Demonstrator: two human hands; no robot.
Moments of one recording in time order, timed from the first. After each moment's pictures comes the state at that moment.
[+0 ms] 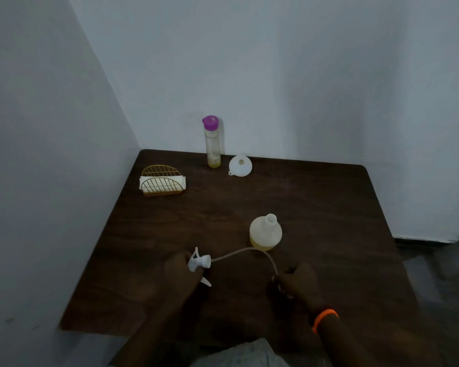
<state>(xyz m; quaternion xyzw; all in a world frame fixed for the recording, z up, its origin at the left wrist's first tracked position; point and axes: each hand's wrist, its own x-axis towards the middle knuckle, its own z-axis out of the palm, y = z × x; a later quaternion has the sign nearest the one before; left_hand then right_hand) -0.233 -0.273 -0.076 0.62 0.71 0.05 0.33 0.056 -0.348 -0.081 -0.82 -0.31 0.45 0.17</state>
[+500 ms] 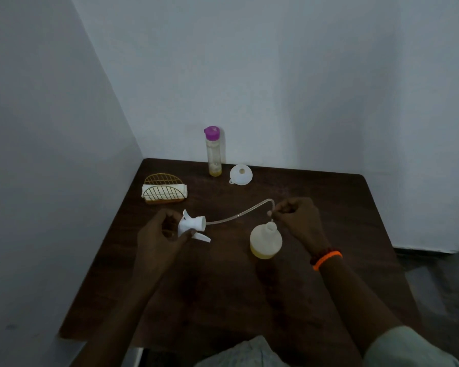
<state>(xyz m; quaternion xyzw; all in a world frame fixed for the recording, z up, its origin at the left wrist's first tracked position) -0.239 -0.241 0.033 0.66 0.60 0.36 0.27 0.073 -0.247 0.020 -0.74 -0.47 0.32 0.37</state>
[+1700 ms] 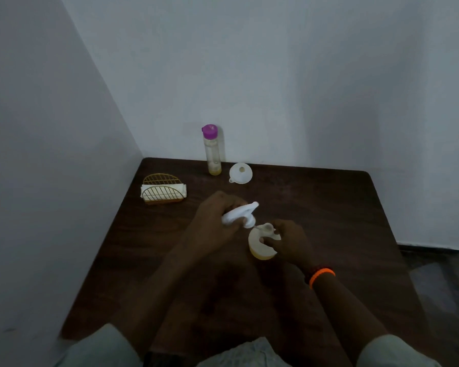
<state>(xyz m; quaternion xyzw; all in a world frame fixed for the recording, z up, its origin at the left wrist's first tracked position) -0.147 -0.212 0.057 0.81 0.40 0.30 0.29 0.080 -0.254 -0.049 -0.71 -0.58 0.32 0.23</state>
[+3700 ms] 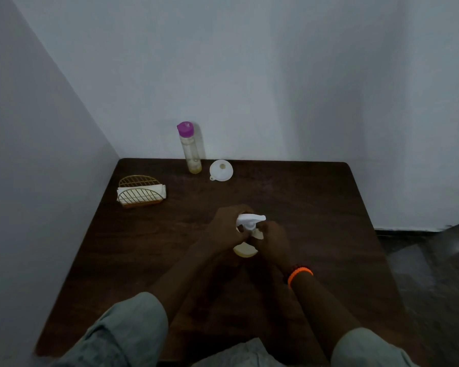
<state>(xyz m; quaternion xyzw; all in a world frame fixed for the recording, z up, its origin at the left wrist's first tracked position) -0.071 -0.191 -0.022 0.84 0.36 0.26 0.32 0.084 -0.253 -0.089 -0.75 -0.51 0.33 0.26</state>
